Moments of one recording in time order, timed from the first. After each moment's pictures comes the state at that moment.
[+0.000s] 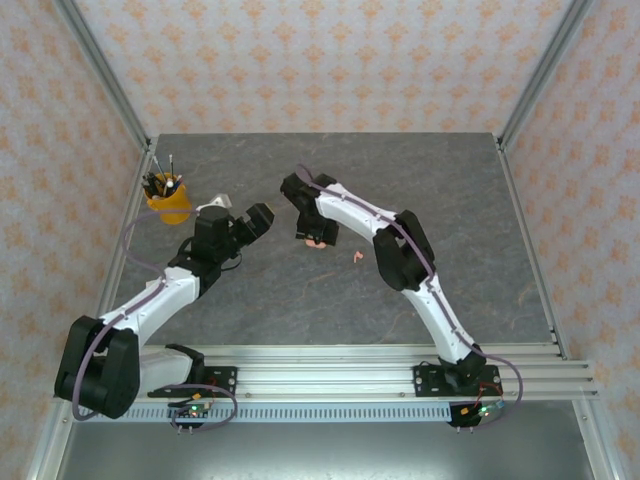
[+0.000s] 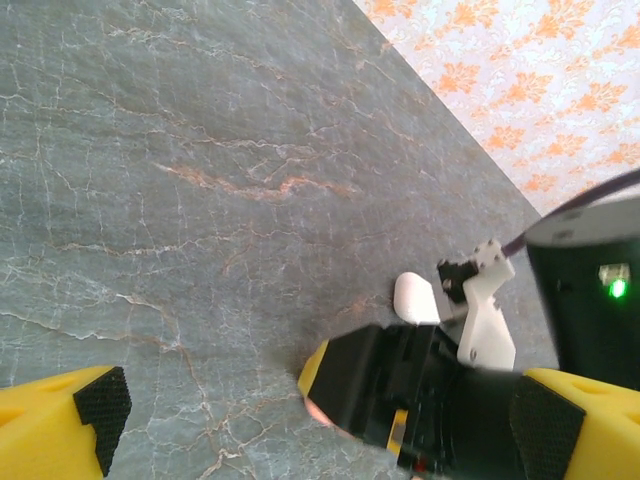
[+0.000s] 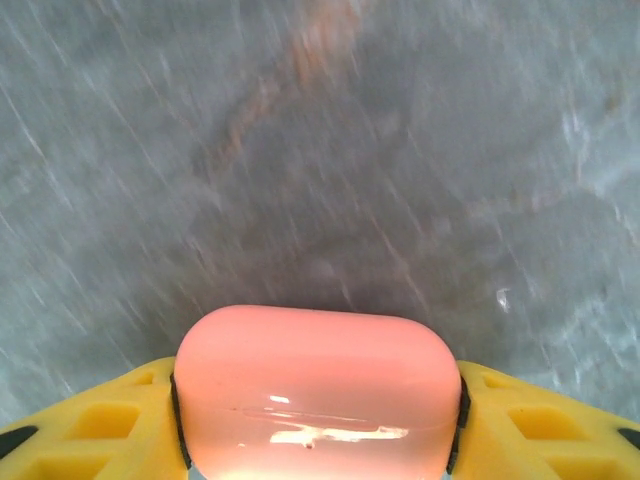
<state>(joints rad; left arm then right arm) -0.25 1.19 0.61 0.07 0.08 -0.89 0.75 2.40 2.08 -1.16 0.06 0.95</state>
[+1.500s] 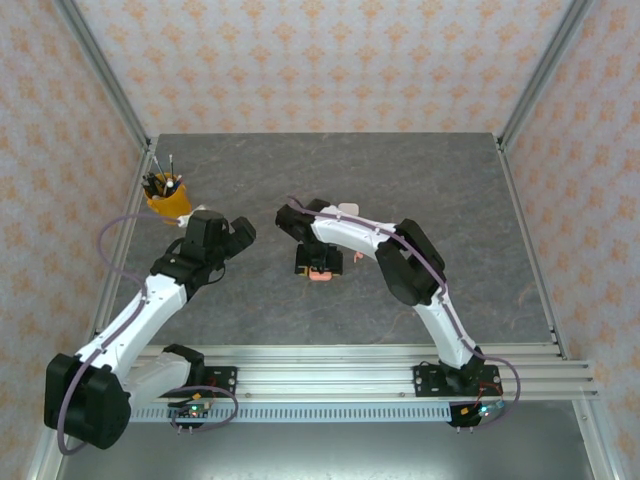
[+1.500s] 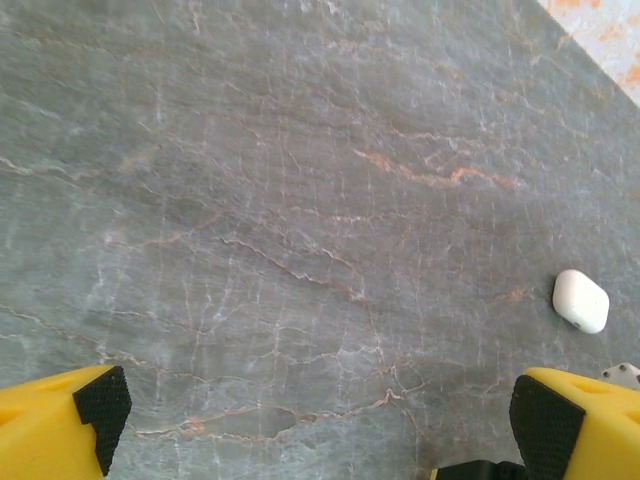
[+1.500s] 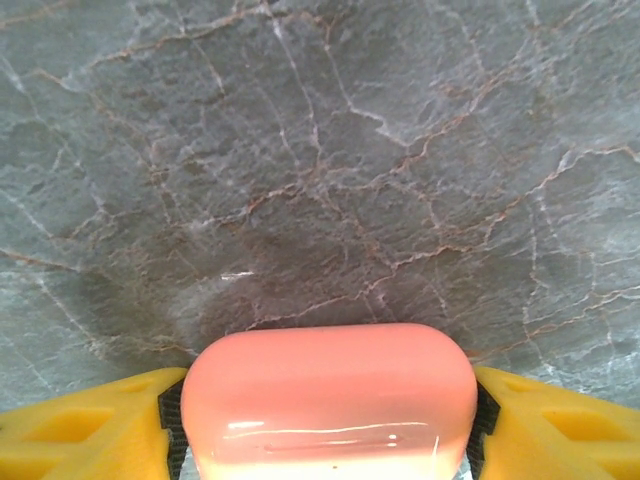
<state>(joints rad) -0.25 1.02 0.70 -0.44 -0.16 -0.84 0.86 2.25 1.81 -1.16 0.01 0.89</state>
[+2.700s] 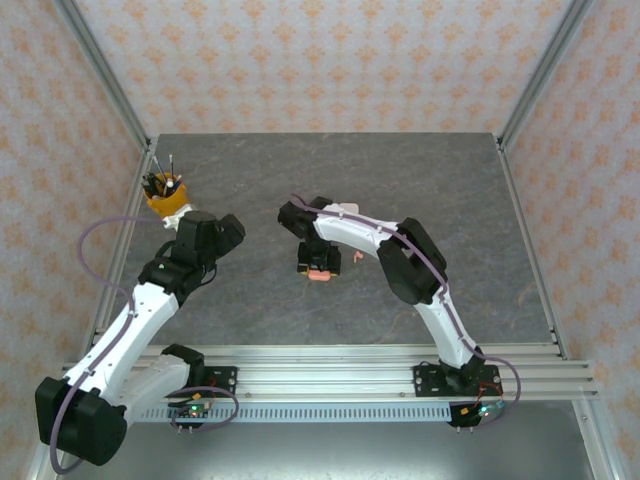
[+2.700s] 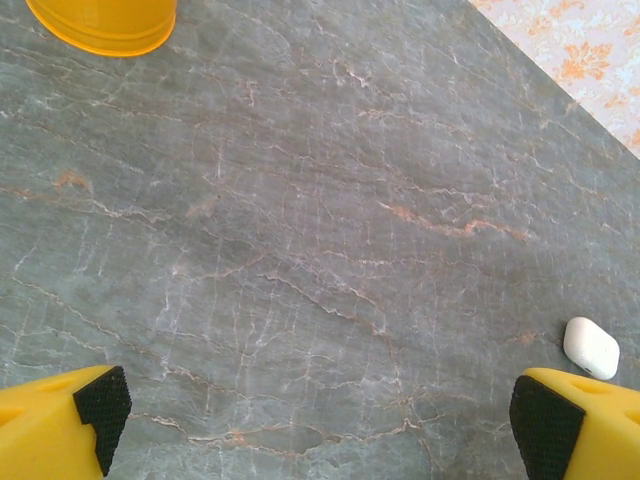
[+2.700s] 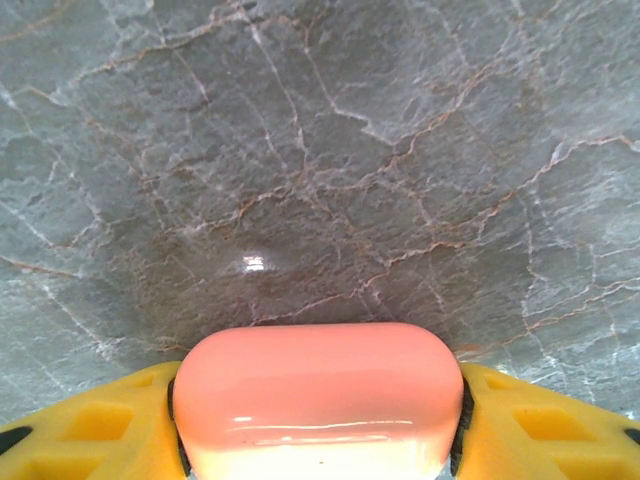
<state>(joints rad) -0.25 0.94 0.74 -0.54 -0.25 -0.85 0.84 2.24 1.79 -1.15 -0.03 0.93</state>
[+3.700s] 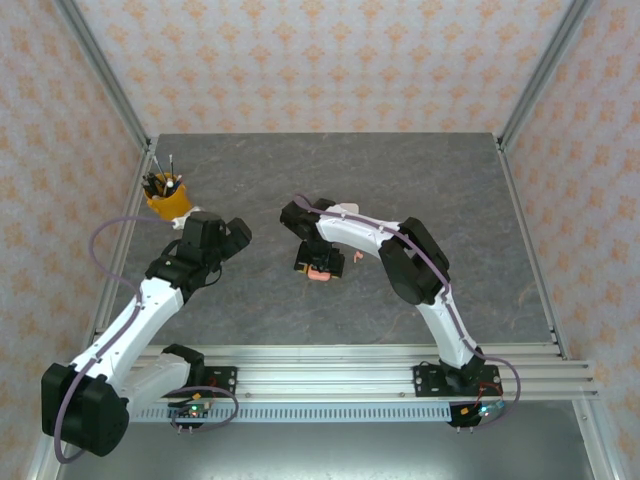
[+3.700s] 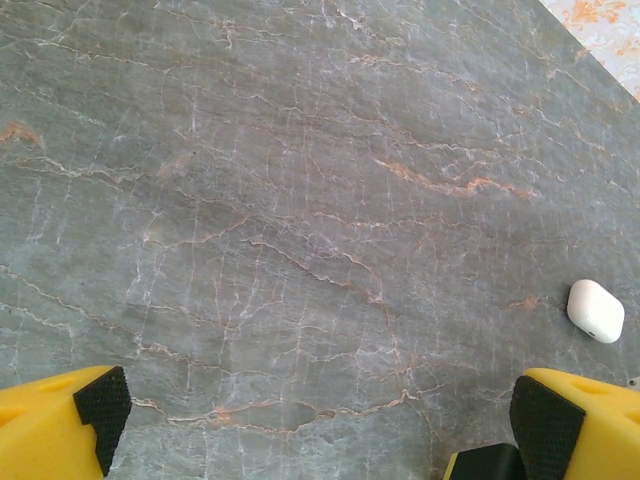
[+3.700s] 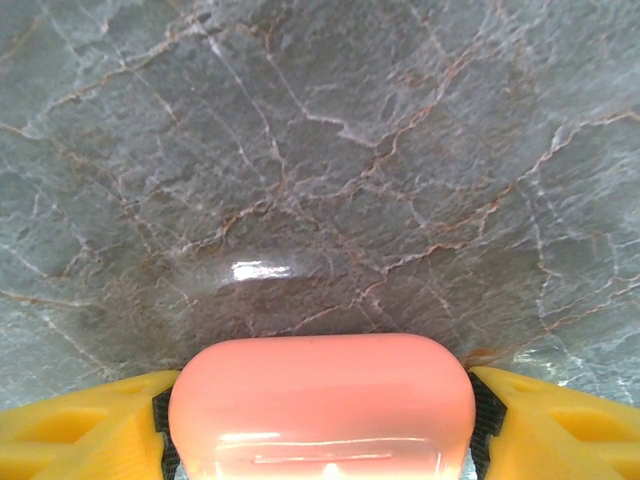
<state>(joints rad) -0.25 1.00 0.72 -0.50 -0.18 -0.85 0.83 2.22 1.75 -1.10 -0.05 1.02</state>
